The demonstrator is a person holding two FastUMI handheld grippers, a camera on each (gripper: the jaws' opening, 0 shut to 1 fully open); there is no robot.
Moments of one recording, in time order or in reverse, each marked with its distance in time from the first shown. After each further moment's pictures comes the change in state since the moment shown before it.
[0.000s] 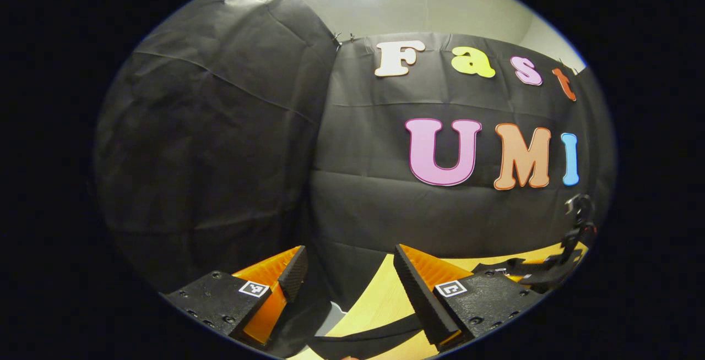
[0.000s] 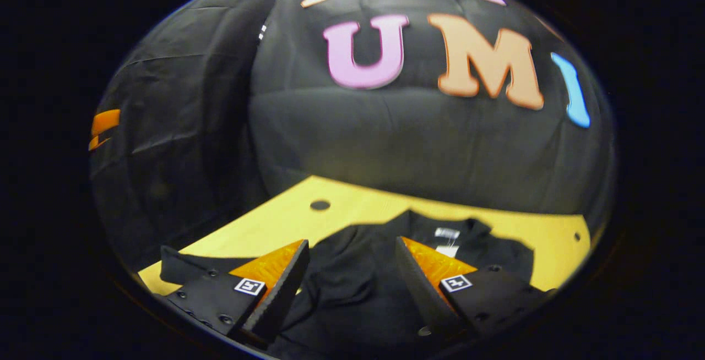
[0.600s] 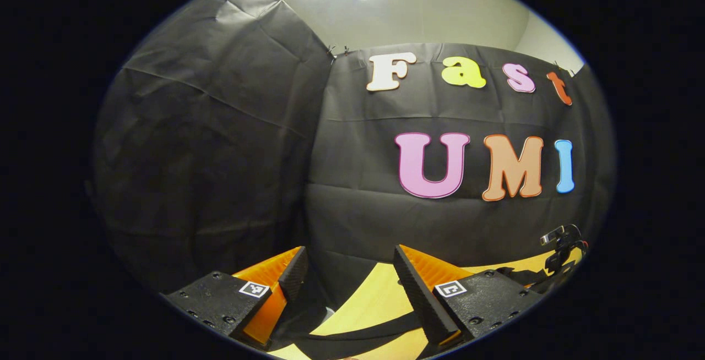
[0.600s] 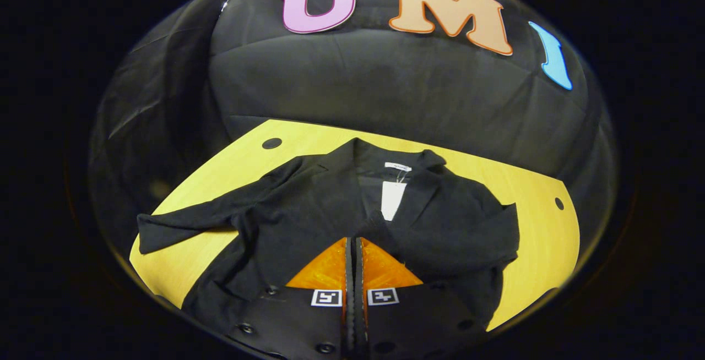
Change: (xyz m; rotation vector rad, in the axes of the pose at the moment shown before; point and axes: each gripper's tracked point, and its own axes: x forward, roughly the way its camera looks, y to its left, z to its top) left arm -0.028 -0.035 0.028 0.013 -0.065 0.019; right arm -0.008 -0.060 -0.110 0.069 0.405 -0.077
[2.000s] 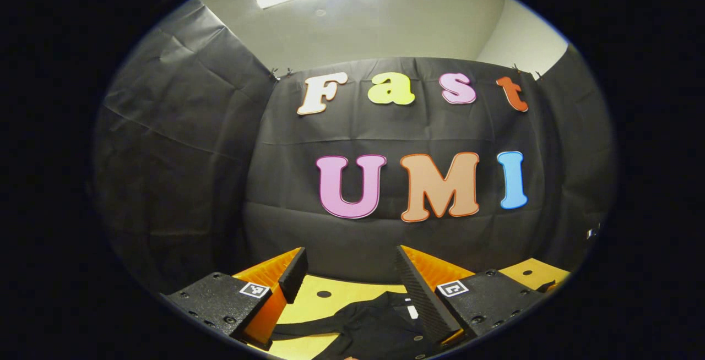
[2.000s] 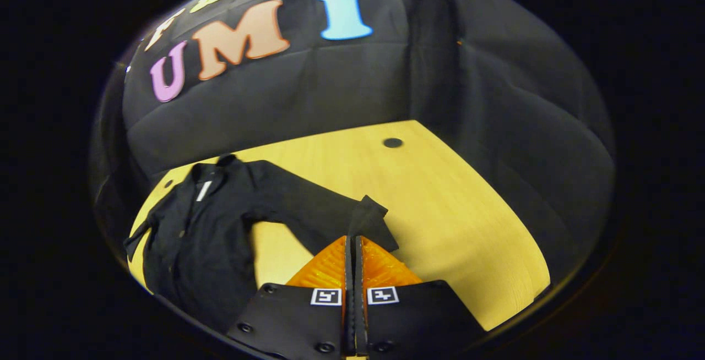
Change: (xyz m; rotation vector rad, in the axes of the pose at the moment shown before) left arm -0.048 -0.243 0.048 0.005 -0.105 -0.176; right arm -0.164 -0.352 -0.148 0.383 -0.096 -0.201
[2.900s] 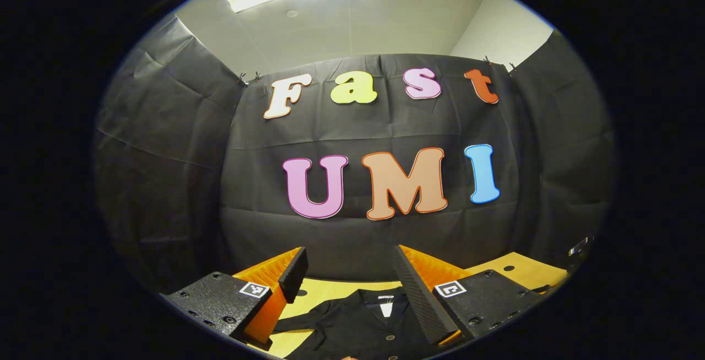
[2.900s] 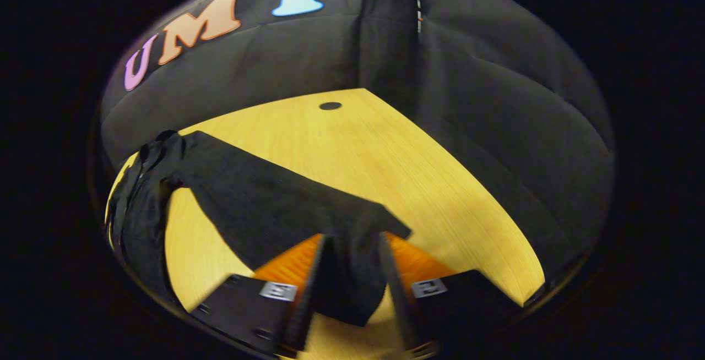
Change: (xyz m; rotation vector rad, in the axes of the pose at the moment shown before) left arm -0.016 -0.104 0.011 0.069 0.012 -0.112; right arm 0.047 -0.145 -0.082 0.016 0.123 -0.194
